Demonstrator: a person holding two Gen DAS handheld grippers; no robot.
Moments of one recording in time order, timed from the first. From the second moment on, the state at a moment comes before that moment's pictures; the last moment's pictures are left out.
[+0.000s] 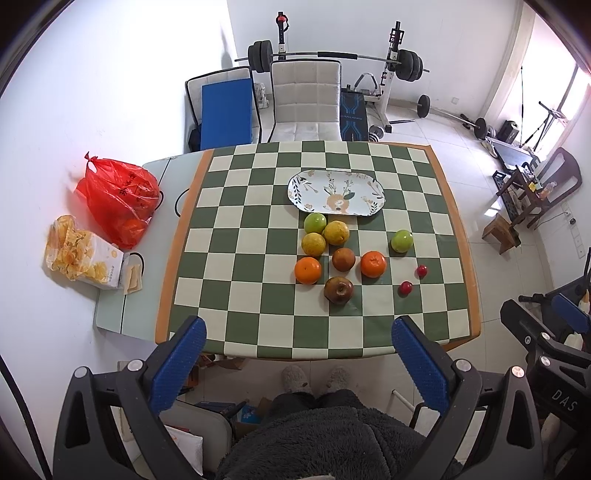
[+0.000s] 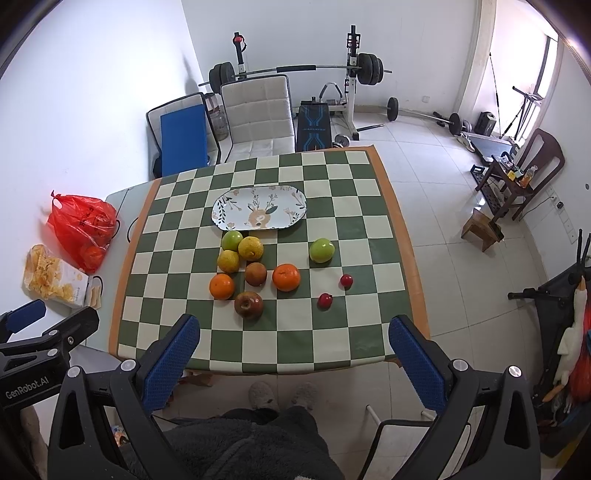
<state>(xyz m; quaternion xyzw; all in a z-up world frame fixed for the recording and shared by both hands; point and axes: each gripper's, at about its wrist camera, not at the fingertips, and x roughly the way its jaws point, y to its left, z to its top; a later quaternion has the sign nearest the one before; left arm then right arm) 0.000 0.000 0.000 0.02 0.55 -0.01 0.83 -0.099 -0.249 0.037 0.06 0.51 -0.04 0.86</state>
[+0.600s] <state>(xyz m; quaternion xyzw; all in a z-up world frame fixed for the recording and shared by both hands) 0.001 0.000 0.000 0.02 0.55 -0.01 0.84 -0.099 -0.247 0.039 0.05 0.51 -0.04 0.86</state>
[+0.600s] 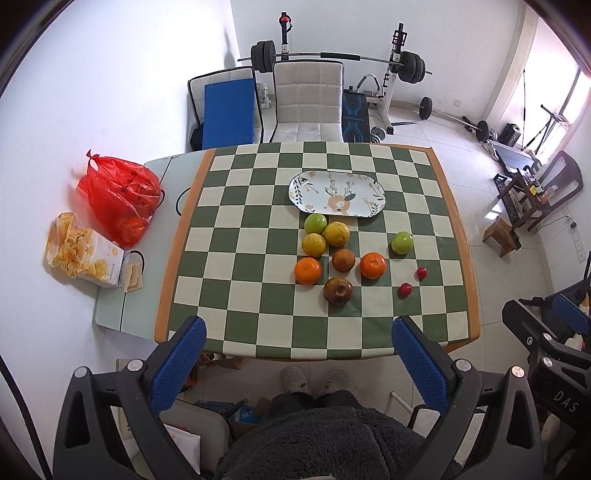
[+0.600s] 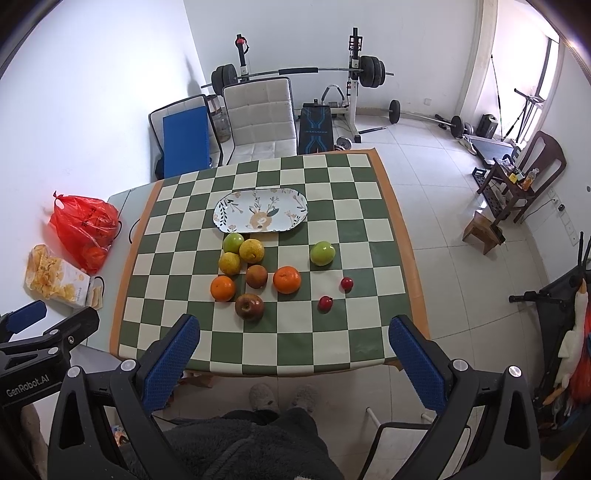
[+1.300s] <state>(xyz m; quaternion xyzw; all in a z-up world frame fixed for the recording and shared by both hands) 0.000 0.000 0.000 0.02 0.55 -0.01 0.84 -0.100 -0.249 0.039 0.05 0.51 -0.04 0.86</state>
